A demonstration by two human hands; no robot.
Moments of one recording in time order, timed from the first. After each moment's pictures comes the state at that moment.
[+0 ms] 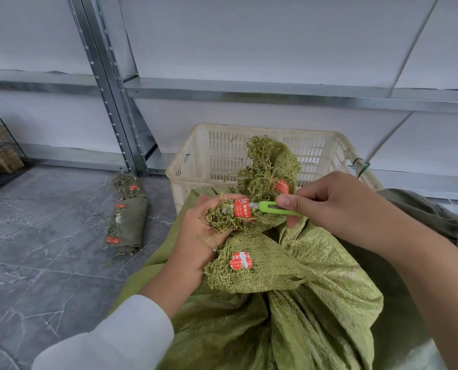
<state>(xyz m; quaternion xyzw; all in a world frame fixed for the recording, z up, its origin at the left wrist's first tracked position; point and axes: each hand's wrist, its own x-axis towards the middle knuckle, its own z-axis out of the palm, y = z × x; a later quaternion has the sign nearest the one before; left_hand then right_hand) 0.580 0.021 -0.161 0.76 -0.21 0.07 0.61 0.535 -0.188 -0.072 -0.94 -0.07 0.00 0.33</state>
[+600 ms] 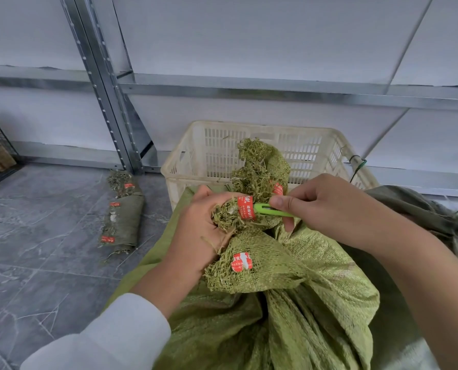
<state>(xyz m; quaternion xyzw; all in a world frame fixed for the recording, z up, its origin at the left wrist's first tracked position) 0.577 0.012 -0.150 0.81 -0.21 0.12 0.53 0.542 -0.185 -0.080 -0.95 -0.05 0.03 0.32</state>
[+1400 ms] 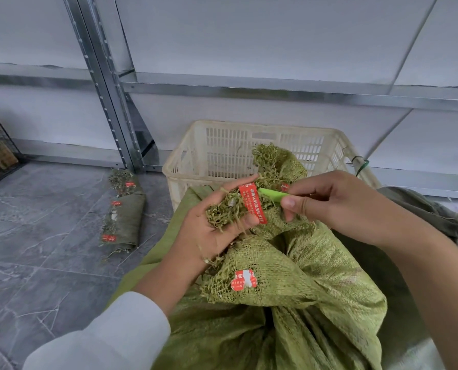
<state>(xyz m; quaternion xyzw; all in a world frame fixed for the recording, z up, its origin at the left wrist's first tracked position) 0.588 0.010 -0.160 0.75 -0.31 0.10 0.58 0.550 -0.199 -0.082 -0.91 -0.17 0.00 0.38</state>
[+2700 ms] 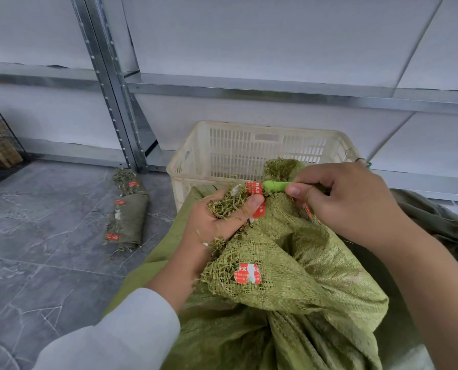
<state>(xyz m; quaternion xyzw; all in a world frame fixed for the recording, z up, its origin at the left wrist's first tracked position) 0.580 0.001 -0.141 0.74 -0.07 -0.02 0.67 0.546 -0.184 -0.082 -0.96 -0.08 -0.19 0.21</state>
